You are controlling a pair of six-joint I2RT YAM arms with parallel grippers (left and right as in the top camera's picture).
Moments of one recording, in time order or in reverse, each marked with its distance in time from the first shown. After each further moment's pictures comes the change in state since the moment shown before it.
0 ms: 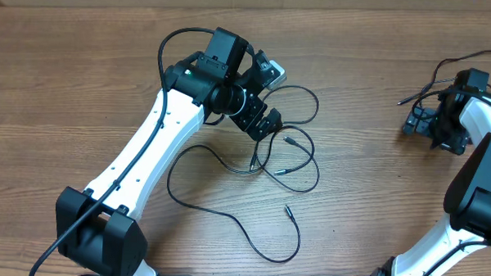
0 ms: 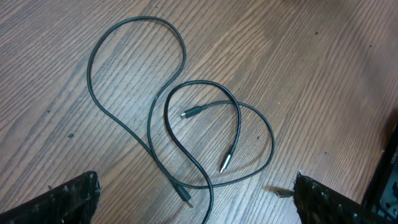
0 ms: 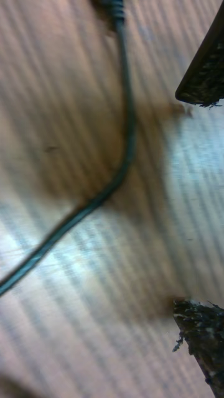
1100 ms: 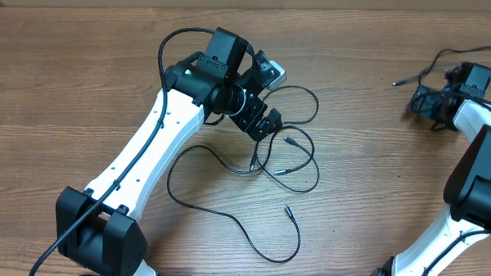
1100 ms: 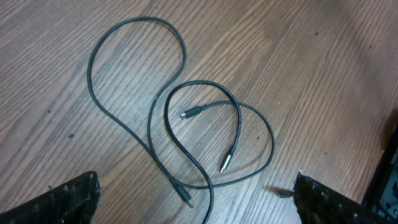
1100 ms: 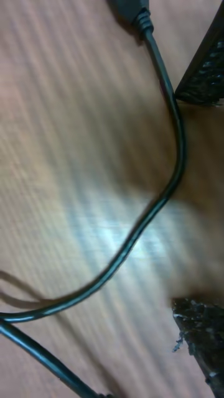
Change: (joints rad) left arm 0.000 0.000 0.000 0.000 0.000 0.000; right arm 0.000 0.091 -0.019 0.452 -0.031 -0.011
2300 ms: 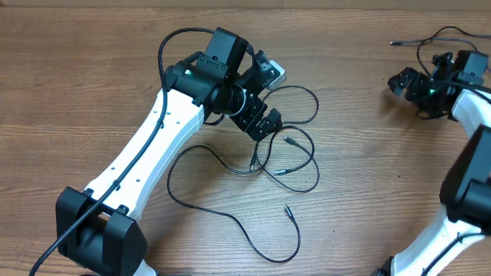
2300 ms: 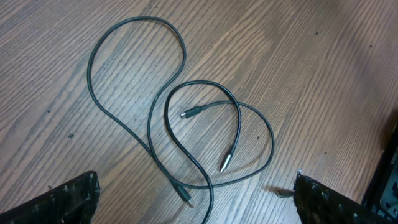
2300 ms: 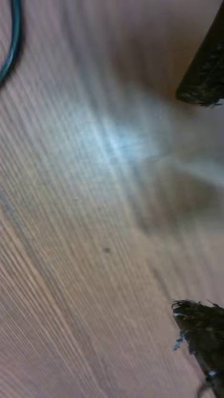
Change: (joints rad) left arm 0.000 0.000 0.000 0.000 0.000 0.000; right arm 0.039 -0.076 0.084 -0.177 -0.353 0.111
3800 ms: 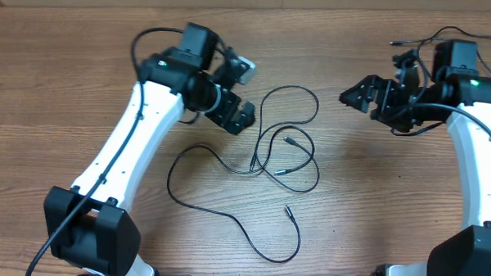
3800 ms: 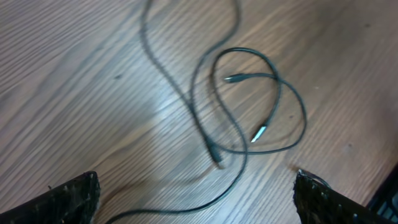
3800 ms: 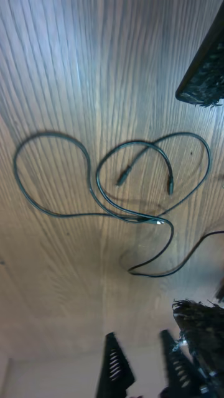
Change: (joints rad) left arm 0.151 0.000 0.000 -0.114 -0.042 -0.010; right arm 0.251 -0.438 0.000 -0.613 -0.308 -0.015
